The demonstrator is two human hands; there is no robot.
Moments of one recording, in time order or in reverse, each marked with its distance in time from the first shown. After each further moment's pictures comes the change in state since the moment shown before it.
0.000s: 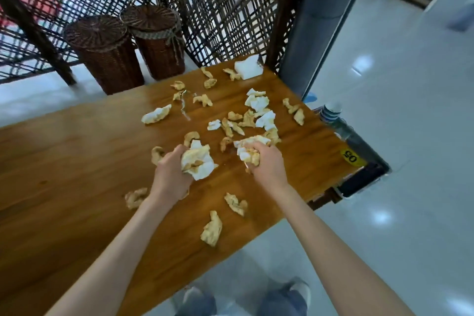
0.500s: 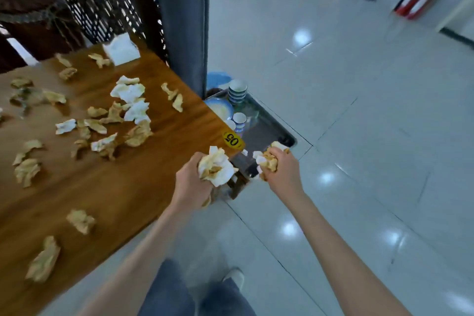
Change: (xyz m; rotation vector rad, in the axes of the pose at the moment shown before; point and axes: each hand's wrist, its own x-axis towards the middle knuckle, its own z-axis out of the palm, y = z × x) left_hand -0.059 0.244 0.283 -0.302 -0.264 0.077; right_hand -0.044 0.291 -0.223 -0.029 0.155 0.230
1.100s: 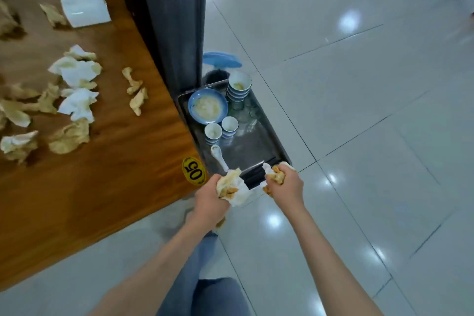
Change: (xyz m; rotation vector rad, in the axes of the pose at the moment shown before) left_hand 0.136 0.004 0.199 -0.099 -0.024 -0.361; right_hand 0.193 0.134 0.006 0.250 -0.225 0.258
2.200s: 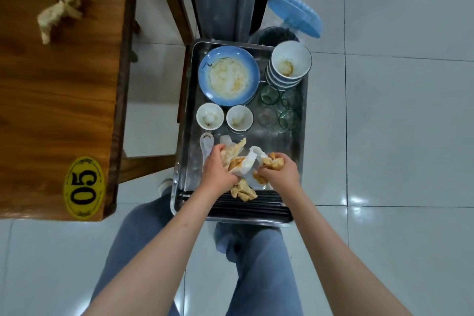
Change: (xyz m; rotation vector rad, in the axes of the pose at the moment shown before) left_hand 0.228 -0.026 0.143 -0.212 0.241 -0.514; right_hand 0.292 0.099 0.075 -0.258 -0.562 0.100
